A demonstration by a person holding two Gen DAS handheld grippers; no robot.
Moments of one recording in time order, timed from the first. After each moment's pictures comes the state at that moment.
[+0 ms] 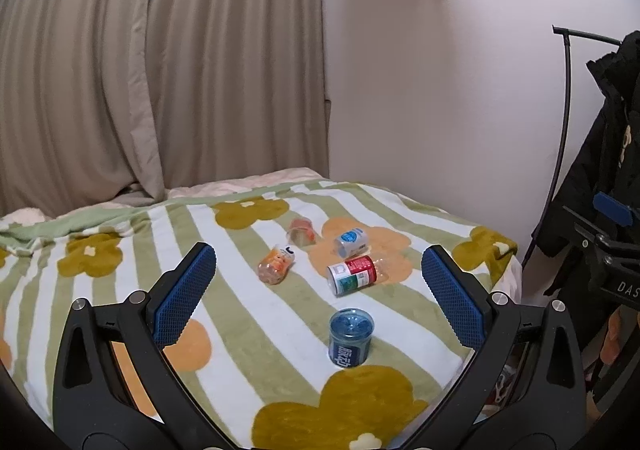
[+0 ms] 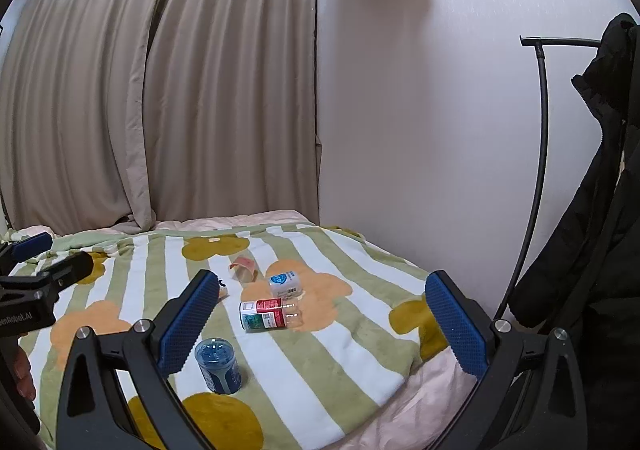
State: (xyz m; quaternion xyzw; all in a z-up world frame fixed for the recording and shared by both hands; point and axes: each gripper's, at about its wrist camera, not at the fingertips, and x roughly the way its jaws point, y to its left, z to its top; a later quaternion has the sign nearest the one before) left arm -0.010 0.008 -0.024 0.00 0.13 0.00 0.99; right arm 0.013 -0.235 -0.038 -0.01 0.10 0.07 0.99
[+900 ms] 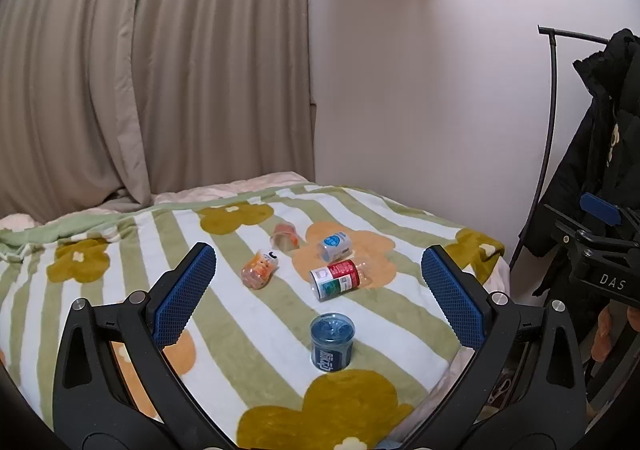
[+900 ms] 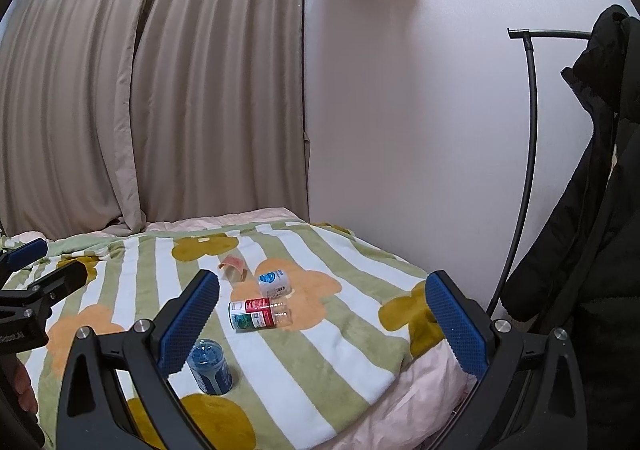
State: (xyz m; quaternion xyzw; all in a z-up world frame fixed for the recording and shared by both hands) left arm -0.011 -0.010 -0.024 0.00 0.13 -0.02 0.99; right arm 0.015 -0.242 -0.035 -0.01 0.11 0.05 0.99
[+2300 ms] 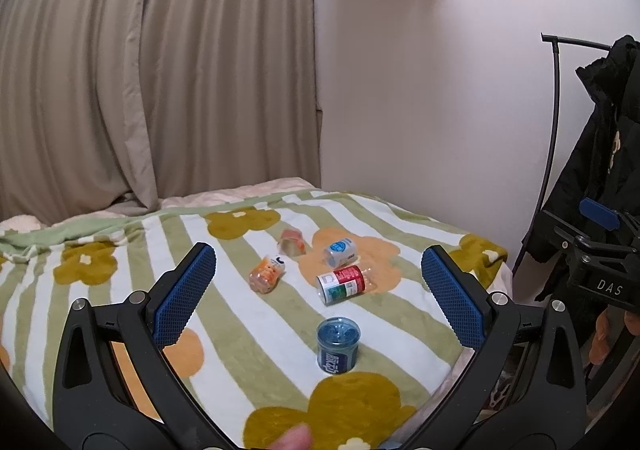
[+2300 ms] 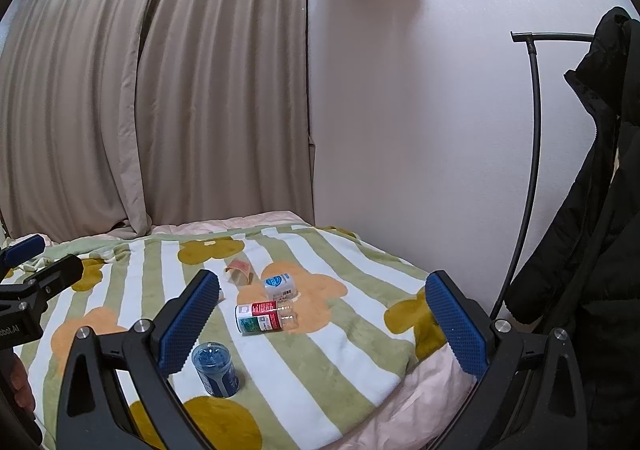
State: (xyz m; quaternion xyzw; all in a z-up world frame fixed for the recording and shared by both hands) left arm -0.020 -0.002 -0.014 0.00 0.12 -0.01 0.99; right arm 0.013 -0.235 -0.031 -0.01 0.11 0.05 0.99
